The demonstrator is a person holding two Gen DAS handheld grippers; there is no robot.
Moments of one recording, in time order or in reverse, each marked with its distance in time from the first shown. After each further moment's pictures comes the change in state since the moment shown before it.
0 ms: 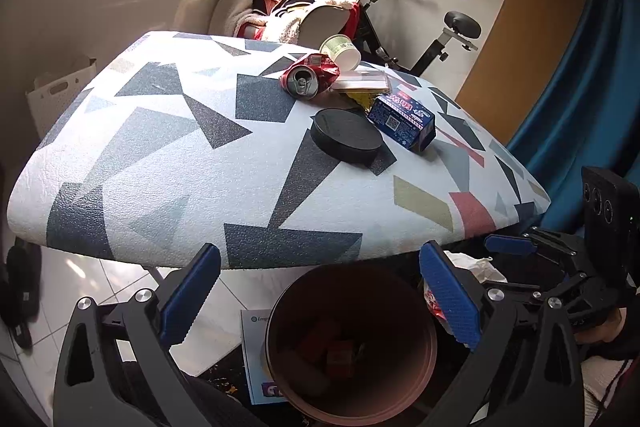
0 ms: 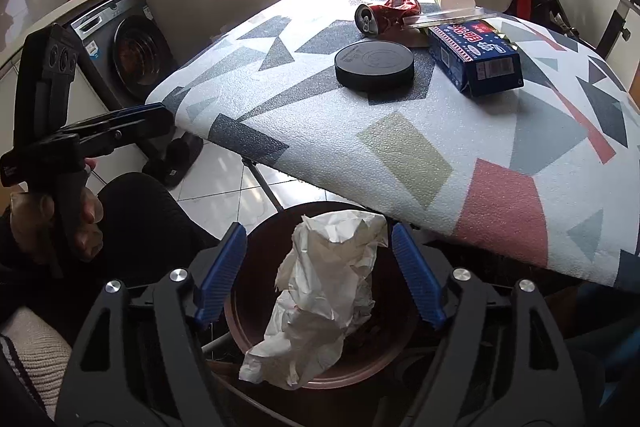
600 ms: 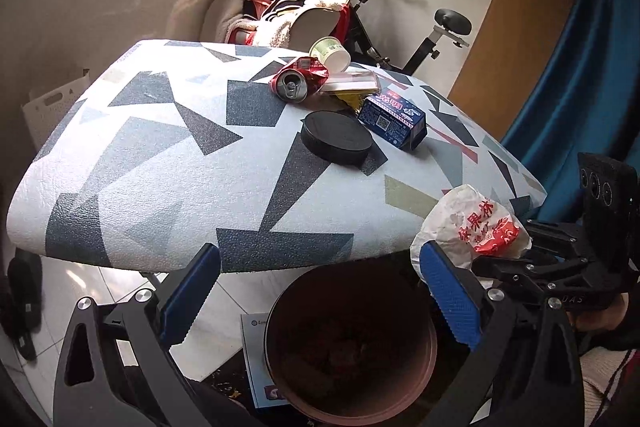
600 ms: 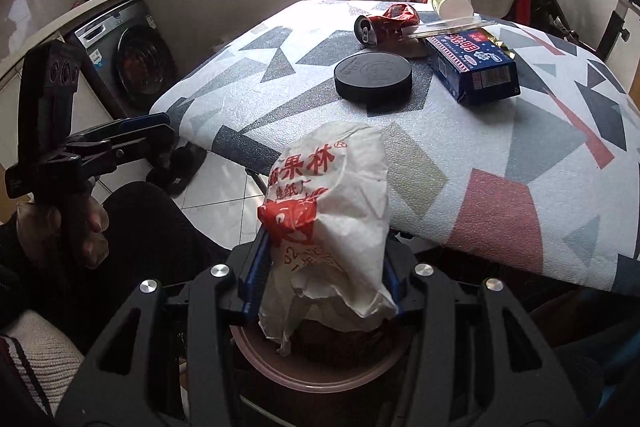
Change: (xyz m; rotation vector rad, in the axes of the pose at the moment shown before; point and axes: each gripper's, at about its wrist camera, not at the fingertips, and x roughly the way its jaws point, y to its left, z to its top) left arm -0.003 -0.007 -0.001 0.035 -0.010 -0.012; right arm -0.006 -0.003 0.004 -0.002 -0.027 0.021
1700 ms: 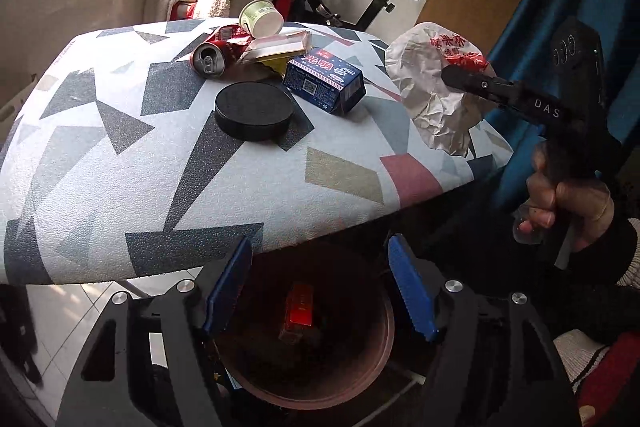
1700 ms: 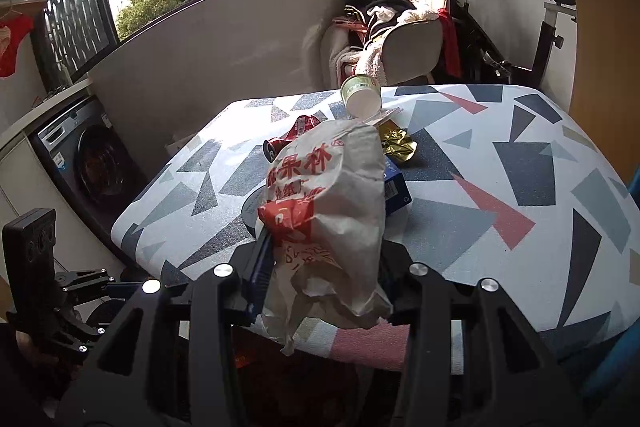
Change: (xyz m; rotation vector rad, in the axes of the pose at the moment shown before) left arm 0.024 -0.060 0.013 0.109 0.154 -0.130; right arm -0.060 -0.088 0.066 0.171 -0.280 -0.127
